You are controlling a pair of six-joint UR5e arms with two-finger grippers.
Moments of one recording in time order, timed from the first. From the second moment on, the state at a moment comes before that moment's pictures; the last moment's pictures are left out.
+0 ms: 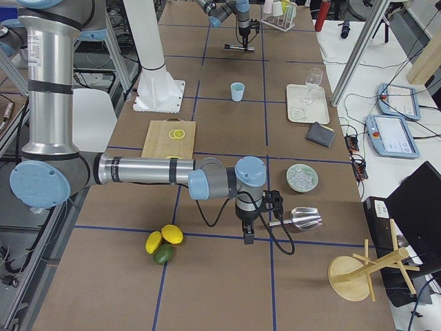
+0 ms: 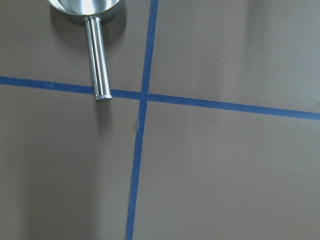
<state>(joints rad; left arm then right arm) -0.79 -1.67 -1.68 -1.98 -1.89 -0.91 1.49 -1.65 1.64 -1.44 2.21 0.05</state>
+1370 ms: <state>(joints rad) -1.39 -1.66 -1.73 -1.74 -2.09 0.02 1.49 -1.65 1.64 -1.44 2.21 0.06</state>
